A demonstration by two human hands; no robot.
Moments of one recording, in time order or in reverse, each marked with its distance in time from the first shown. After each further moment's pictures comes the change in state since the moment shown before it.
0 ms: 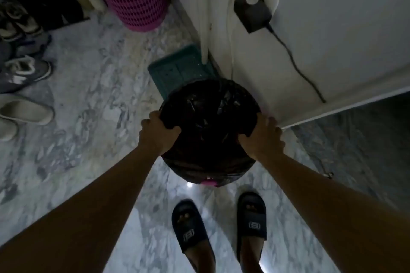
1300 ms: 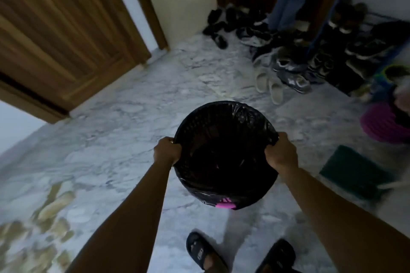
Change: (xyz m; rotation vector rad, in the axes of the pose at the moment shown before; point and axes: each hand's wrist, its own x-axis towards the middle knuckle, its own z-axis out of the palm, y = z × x) left_hand -0.674 -0.273 -0.185 -0.931 0.768 -0.880; right_hand -0.553 -0.185 -0.080 -0.276 -0.417 -0.956
